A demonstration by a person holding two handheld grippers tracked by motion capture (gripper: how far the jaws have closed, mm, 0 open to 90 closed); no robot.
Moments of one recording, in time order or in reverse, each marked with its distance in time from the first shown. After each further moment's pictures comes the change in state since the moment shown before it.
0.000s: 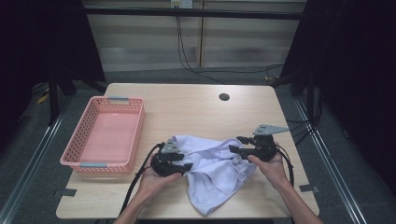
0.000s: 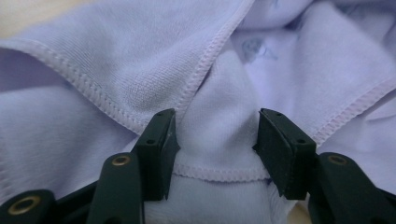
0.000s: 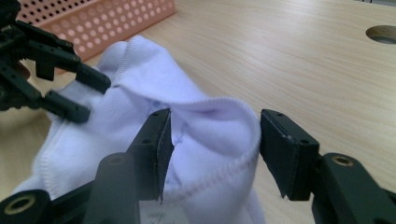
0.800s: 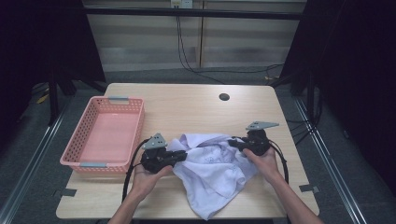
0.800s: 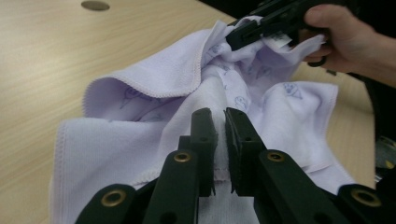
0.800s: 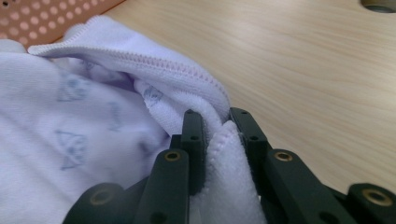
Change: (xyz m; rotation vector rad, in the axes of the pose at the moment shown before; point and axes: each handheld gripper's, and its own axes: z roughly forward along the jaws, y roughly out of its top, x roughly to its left) left arm 0.008 0.011 -0.053 -0.246 -0.121 -0.058; right arm -0.023 -0.003 0.025 0.059 -0.058 0.061
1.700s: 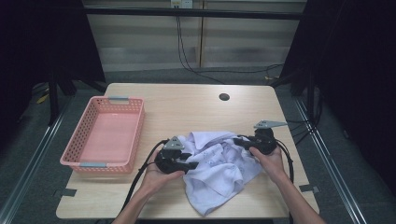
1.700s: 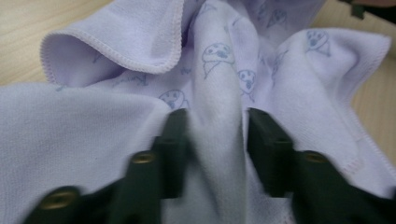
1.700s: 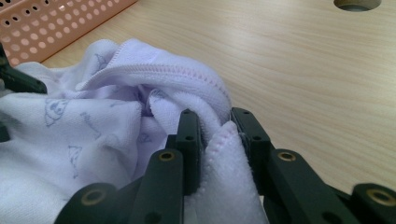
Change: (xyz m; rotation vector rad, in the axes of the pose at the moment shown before) left arm -0.005 -0.006 0.051 0.207 0.016 0.071; right arm -0.012 -0.004 -0.010 -0.018 0.011 0.040
